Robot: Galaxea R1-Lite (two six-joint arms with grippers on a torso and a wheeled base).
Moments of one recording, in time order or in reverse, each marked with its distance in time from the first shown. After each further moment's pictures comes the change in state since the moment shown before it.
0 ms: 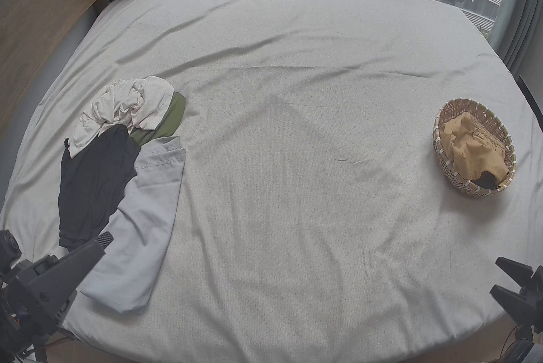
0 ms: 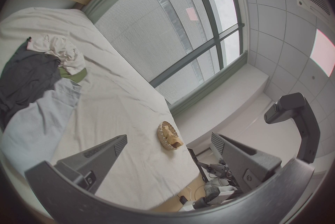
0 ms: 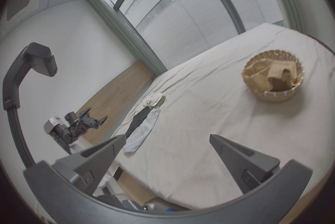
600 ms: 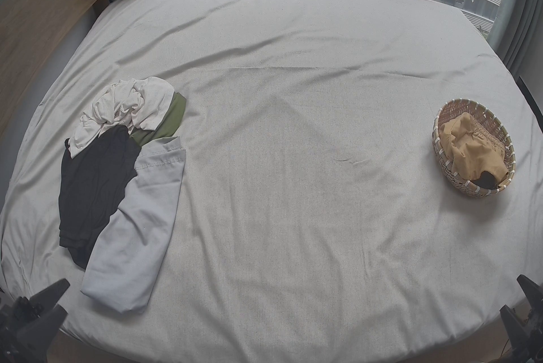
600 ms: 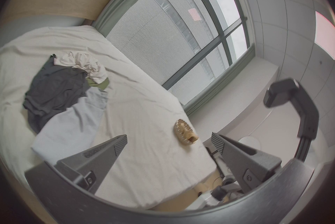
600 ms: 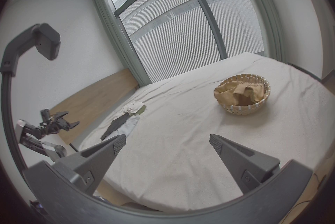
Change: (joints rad) left arm 0.369 -0.566 0.000 0.672 -0.243 0.099; right arm -0.196 -0.390 0.021 0.320 -0.044 -0.141
